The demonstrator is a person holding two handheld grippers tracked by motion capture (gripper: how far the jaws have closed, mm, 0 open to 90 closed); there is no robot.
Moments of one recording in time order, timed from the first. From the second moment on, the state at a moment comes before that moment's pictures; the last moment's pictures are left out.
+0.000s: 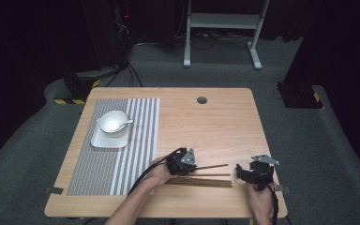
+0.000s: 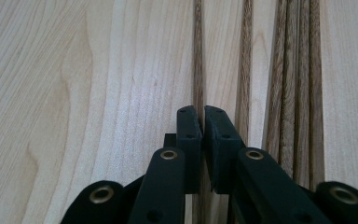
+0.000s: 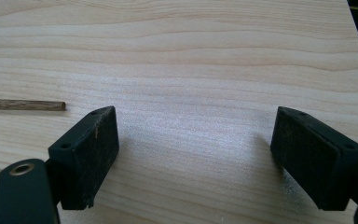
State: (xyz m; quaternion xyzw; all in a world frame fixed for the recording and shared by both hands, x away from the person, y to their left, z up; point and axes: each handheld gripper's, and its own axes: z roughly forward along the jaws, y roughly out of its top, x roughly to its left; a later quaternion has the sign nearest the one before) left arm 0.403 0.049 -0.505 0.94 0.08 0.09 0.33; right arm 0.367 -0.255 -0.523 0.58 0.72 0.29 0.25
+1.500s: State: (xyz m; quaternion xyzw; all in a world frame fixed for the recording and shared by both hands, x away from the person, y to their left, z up) left arm 0.399 0.062 -0.487 0.92 0.09 0.11 0.35; right arm 0.367 -0.255 -0.523 0.58 0.72 0.30 0.25
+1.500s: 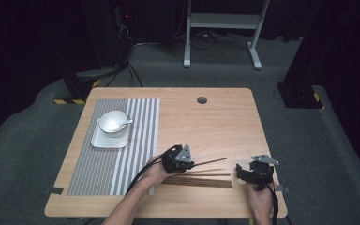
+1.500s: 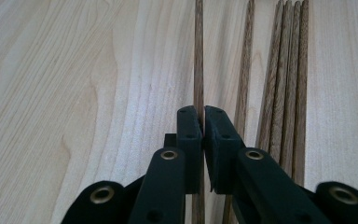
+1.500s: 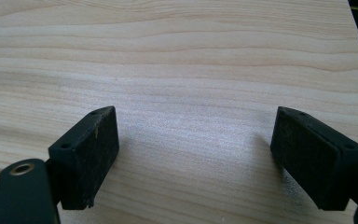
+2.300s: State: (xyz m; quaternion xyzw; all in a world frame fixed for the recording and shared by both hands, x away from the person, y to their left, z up) left arm 0.398 0.071 -0.475 0.92 0.10 0.11 0.36; right arm 0.367 -0.255 -0.524 0.58 0.72 0.30 0.25
